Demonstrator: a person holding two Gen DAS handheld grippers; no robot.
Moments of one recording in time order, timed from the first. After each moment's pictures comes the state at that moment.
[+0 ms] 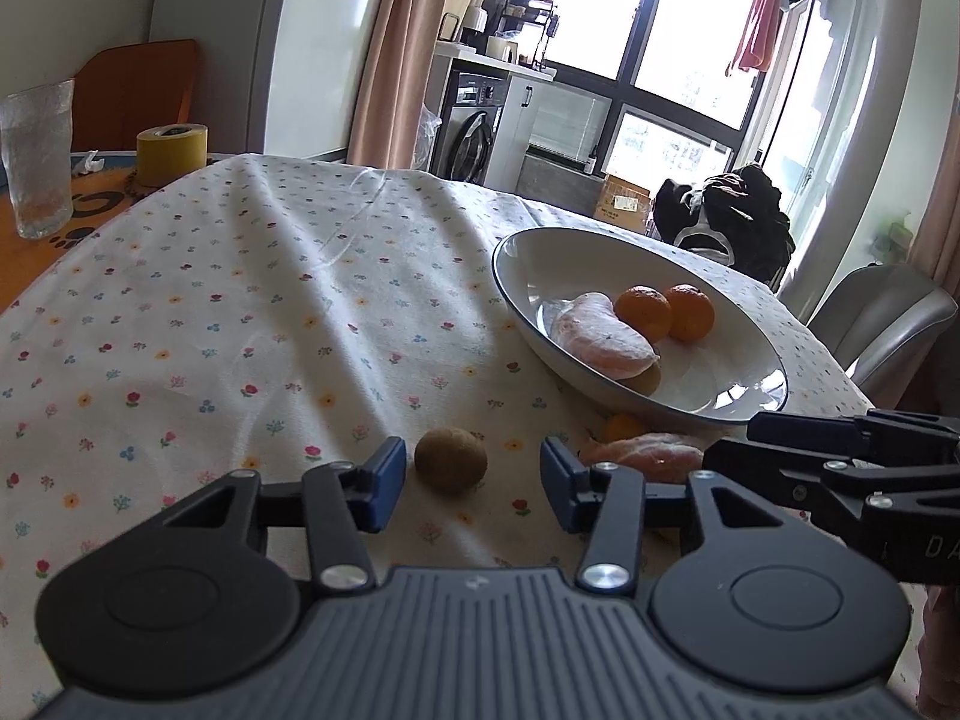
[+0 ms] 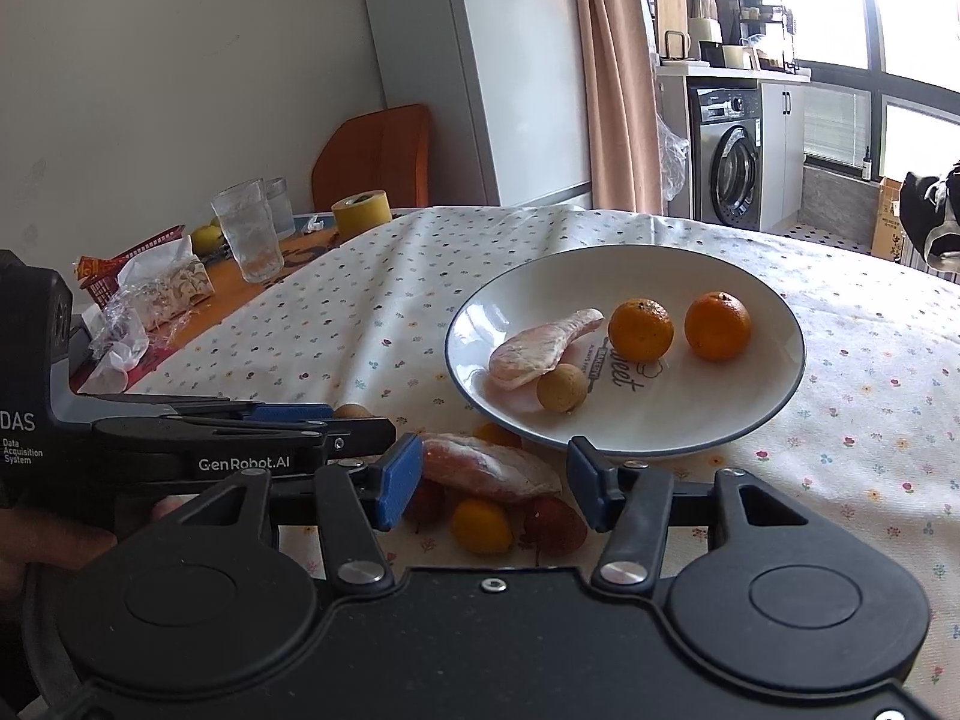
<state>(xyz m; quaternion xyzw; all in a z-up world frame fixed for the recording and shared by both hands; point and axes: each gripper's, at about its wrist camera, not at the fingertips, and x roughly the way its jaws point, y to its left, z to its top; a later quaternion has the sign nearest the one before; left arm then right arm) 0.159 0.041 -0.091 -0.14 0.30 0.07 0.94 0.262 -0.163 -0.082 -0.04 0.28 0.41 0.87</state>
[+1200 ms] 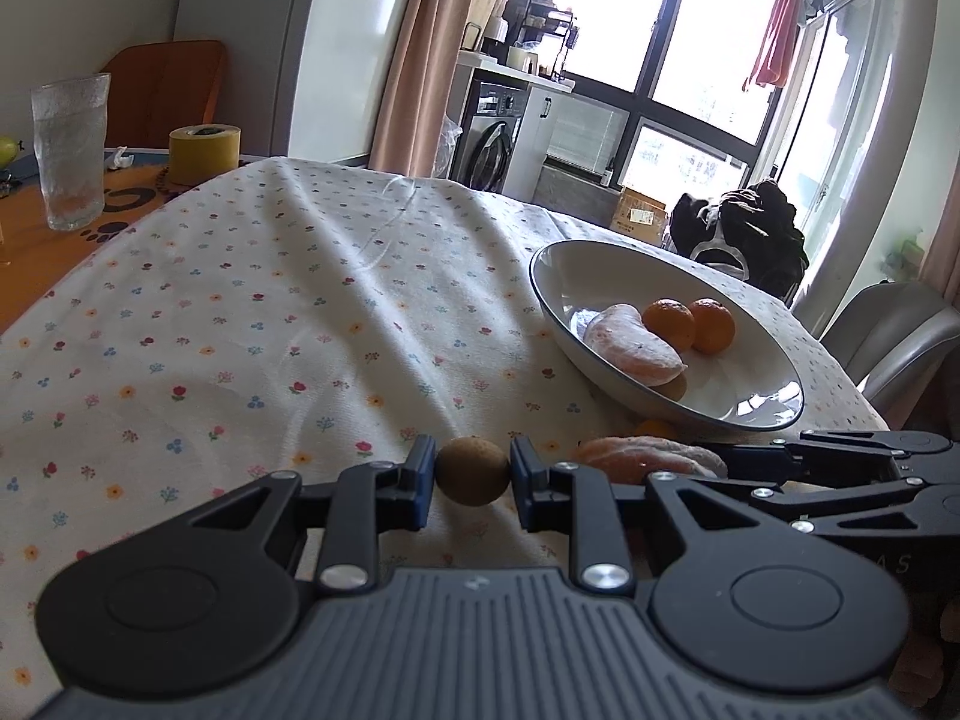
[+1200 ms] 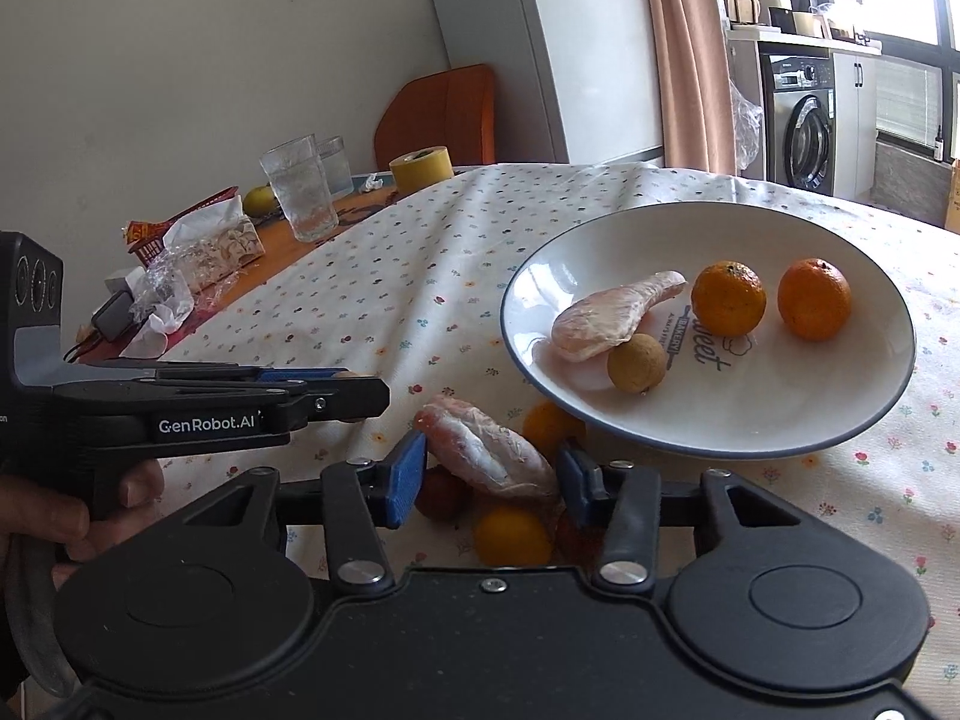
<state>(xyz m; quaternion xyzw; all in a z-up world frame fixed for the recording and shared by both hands) 0.143 0.055 -0.088 -0.15 0.29 0.09 0.94 0.277 -0.142 -0.100 -0.05 0.31 0.48 0.82</state>
